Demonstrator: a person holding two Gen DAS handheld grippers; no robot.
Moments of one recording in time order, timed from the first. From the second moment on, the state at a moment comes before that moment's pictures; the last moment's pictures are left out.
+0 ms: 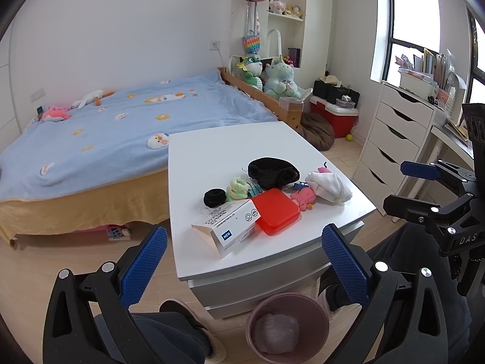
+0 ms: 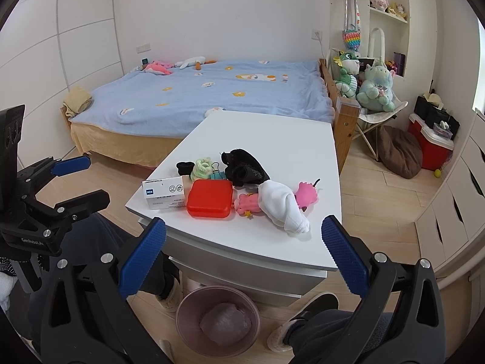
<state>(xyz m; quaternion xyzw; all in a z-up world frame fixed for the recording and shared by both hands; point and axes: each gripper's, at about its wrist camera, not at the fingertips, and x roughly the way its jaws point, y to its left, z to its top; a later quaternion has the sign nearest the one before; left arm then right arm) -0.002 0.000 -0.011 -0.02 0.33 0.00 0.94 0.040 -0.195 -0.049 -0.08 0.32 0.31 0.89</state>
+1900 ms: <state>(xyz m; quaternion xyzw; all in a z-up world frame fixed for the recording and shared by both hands) 0.062 0.026 -0.041 -0.06 0.42 -0.01 0.91 0.097 -0.189 -0.074 -0.09 0.38 0.29 0.87</state>
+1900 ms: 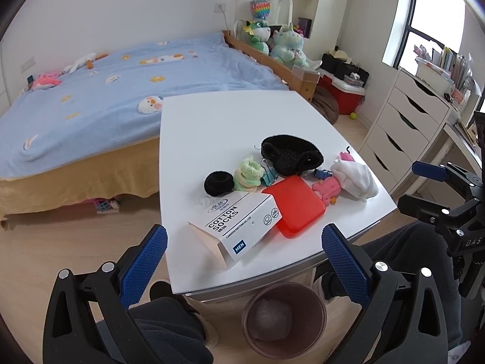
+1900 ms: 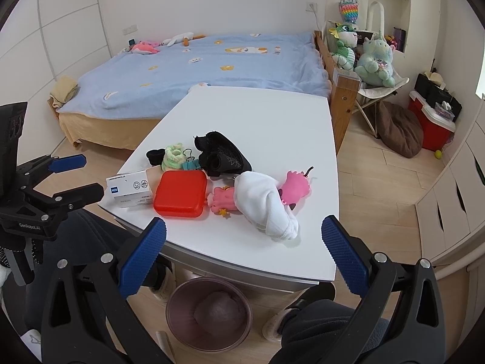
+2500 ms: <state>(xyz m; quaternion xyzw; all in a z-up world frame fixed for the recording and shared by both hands) 0.094 0.046 -0.080 -0.16 0.49 0.00 0.86 0.110 -0.194 -0.086 -0.08 0.39 0.29 0.87</state>
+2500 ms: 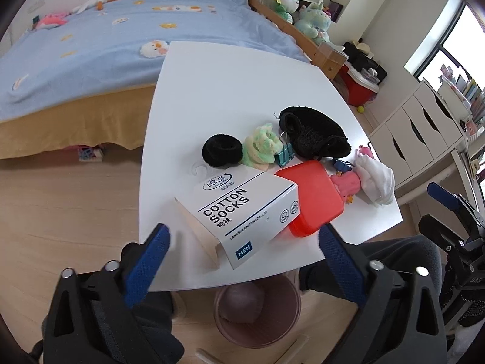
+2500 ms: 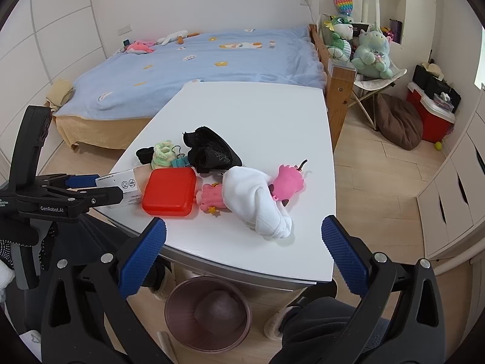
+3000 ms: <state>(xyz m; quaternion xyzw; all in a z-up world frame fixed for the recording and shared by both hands) 0.094 0.053 -0.082 -0.17 0.49 -0.02 0.85 0.114 -0.188 -0.093 -0.08 0.40 0.29 0.86</state>
